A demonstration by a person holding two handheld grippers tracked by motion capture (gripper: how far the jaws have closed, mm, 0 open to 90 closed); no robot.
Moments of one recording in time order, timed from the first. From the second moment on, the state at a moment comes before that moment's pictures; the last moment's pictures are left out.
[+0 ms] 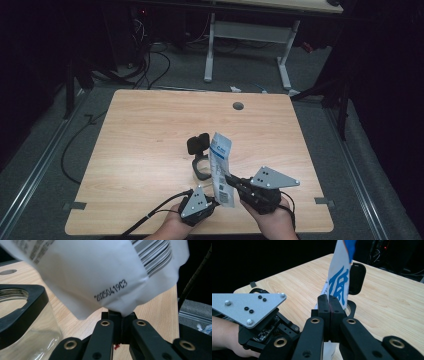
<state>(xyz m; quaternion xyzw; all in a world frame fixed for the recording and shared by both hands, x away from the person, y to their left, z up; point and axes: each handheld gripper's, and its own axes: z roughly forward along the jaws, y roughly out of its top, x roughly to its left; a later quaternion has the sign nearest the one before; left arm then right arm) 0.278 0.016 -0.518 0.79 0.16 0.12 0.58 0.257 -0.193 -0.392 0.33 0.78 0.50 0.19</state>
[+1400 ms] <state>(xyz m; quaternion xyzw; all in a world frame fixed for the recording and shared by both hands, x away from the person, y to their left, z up) 0.311 0.038 -0.510 0.74 0.16 -0.07 0.65 0.255 -0.195 -0.395 0.28 0.81 0.50 0.14</state>
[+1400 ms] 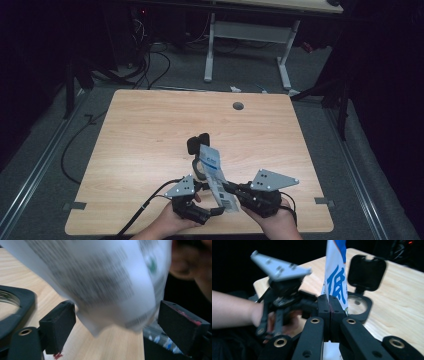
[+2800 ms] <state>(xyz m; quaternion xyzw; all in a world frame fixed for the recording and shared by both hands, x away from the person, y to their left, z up) 0.290 -0.002 -0.508 0.78 0.18 0.09 0.60 0.244 -0.218 -0.400 0.39 0.75 0.49 0.19</state>
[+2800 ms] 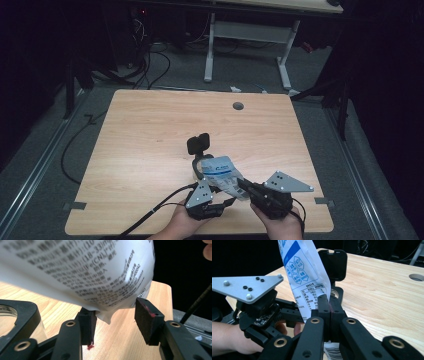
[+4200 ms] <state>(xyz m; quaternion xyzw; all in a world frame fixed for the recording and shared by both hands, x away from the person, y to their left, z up) 0.286 -0.014 -0.508 0.79 0.15 0.12 0.58 0.252 -0.208 -0.407 0.41 0.75 0.49 0.18</state>
